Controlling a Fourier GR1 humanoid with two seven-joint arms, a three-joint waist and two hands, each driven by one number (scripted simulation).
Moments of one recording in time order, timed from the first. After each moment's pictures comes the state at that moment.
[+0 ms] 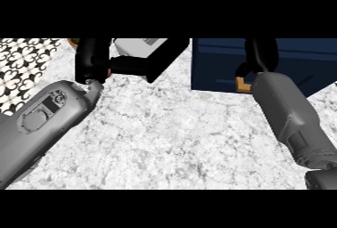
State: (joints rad) left arm -0.90 0.51 -0.61 -1.31 0.48 0.78 0.26; right arm -1.06 -0.23 -0.23 -0.29 1.23 -0.71 -0.11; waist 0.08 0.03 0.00
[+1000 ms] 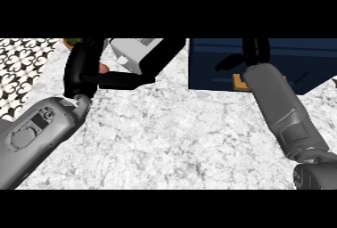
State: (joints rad) left arm -0.76 0.55 -0.58 -1.40 0.46 0.75 0.22; right arm -1.13 -0.17 -0.51 -0.28 0.90 -0.58 -0.45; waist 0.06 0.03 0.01
